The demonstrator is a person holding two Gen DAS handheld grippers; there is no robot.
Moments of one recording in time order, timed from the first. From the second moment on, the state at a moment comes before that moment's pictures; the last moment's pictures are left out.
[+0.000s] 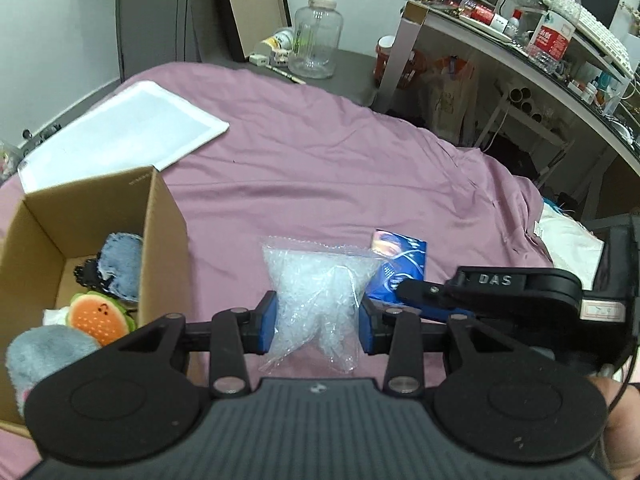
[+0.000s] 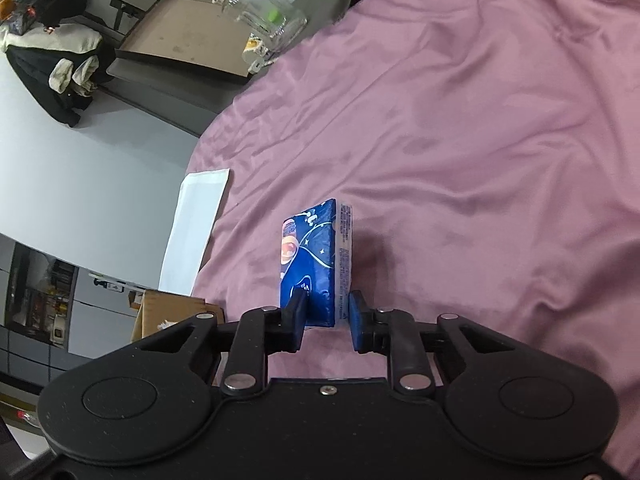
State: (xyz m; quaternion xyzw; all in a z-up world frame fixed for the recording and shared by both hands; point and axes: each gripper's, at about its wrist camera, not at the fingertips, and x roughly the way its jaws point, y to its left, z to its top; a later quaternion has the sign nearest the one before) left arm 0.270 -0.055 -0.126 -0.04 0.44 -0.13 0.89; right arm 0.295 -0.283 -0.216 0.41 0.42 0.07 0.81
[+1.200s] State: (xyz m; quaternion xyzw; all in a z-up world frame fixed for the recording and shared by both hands) left arm 0.244 0.067 -0.065 -0.10 0.36 -0.10 0.92; right arm 0.229 -0.209 -0.084 0.34 0.33 0.09 0.87
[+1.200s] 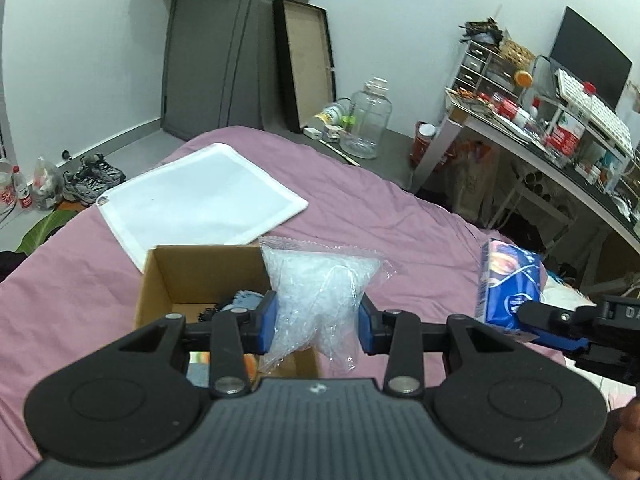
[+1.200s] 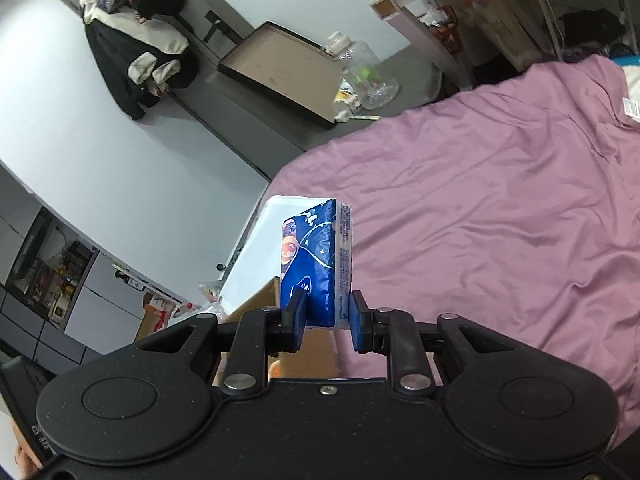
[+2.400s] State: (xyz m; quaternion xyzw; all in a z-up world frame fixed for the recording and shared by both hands) left arm 0.274 0.150 -0.089 -0.18 0.36 -0.03 0.92; right arm 0.258 -0.095 -0.098 0.31 0.38 0.15 0.86
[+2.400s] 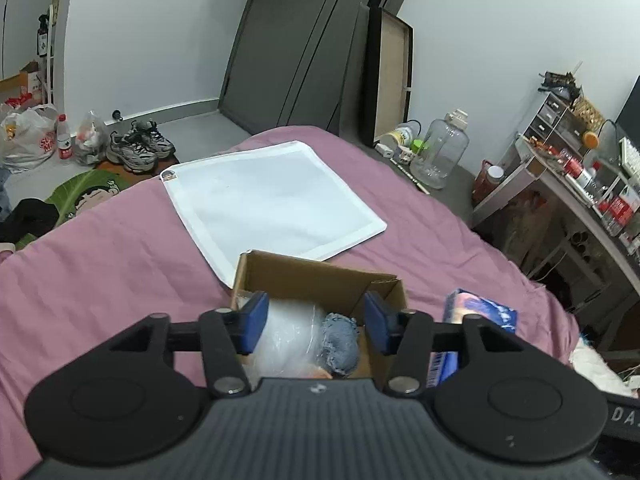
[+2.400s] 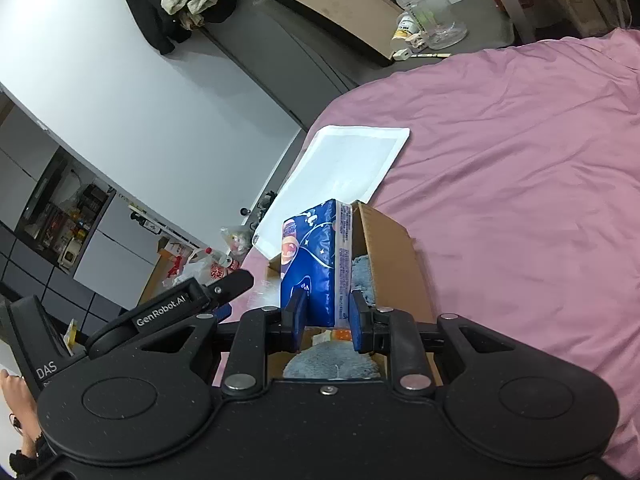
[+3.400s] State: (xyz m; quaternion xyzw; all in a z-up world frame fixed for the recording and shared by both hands) left arm 0.235 0.070 -0.060 -0.04 0.40 -0.05 0.91; right arm 0.216 -0.162 -0.074 0.27 0.37 0.07 0.89
